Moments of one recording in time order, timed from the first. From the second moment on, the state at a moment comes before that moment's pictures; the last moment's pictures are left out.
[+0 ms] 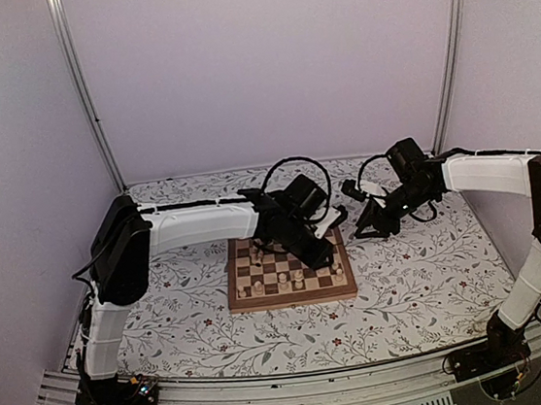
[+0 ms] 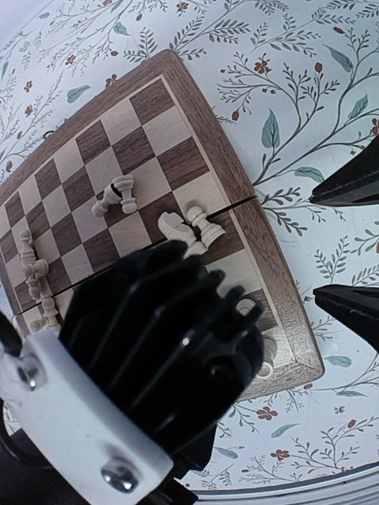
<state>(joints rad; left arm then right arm) -0.99 2.24 1.82 -0.58 0.13 -0.06 0.40 1.66 1.12 -0.51 -0.58 -0.62</state>
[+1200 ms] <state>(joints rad) -0.89 1.83 1.45 -0.39 -0.15 -0.28 0.55 2.01 1.38 -0.50 -0.39 -0.47</state>
